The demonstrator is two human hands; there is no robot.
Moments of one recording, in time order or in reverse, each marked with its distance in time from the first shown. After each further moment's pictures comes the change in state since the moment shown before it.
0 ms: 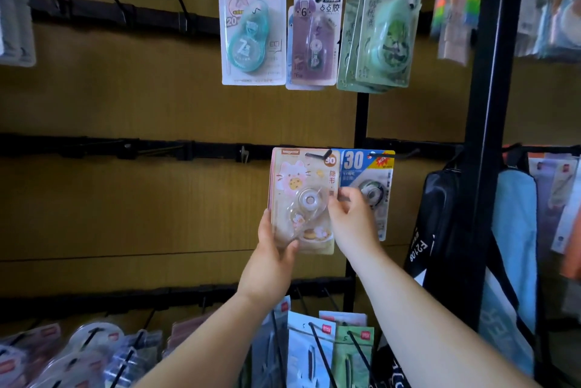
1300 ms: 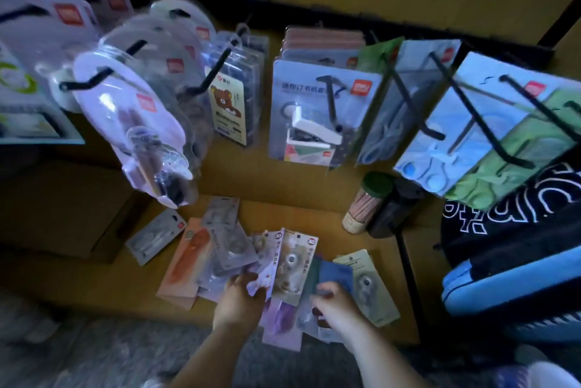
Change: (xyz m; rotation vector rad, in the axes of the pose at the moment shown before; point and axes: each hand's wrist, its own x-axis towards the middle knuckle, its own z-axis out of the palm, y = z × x) left_hand -0.259 -0.368 0.021 0.183 -0.054 -0.962; right_hand -0.318 0.298 0.153 -0.309 -0.855 1.031
